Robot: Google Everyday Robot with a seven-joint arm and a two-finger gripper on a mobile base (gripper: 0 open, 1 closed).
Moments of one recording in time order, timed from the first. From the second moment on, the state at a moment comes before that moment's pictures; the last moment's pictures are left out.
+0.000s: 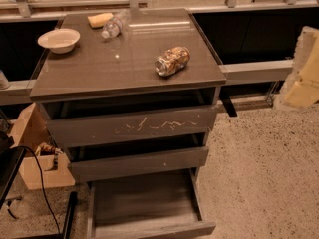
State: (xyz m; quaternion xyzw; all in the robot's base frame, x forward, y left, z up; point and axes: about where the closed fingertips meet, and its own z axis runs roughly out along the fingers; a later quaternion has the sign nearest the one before) arm 0.401 -0.167 1.092 -0.61 0.73 -0.13 0.28
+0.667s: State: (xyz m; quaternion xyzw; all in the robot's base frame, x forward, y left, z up) arm 0.405 -0.165 1.092 -0.61 0.73 -0.13 0.28
